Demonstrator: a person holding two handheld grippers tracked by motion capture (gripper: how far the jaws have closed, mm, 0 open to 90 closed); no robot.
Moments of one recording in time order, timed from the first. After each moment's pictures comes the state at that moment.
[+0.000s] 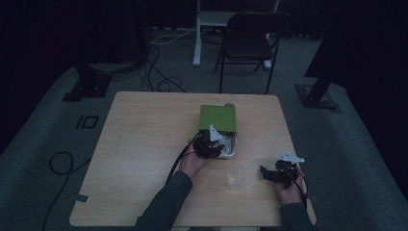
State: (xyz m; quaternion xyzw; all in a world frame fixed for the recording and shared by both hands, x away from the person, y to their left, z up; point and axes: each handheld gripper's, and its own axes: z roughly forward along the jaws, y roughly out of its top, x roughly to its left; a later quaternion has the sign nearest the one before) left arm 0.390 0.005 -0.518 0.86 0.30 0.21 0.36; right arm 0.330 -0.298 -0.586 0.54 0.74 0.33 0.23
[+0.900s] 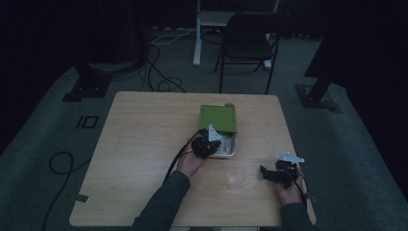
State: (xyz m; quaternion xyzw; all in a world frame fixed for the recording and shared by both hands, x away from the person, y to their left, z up) left arm 0.383 0.013 -0.505 0.86 0.27 0.20 0.37; right arm 0.330 -0.298 -0.586 0.54 0.74 0.33 0.24
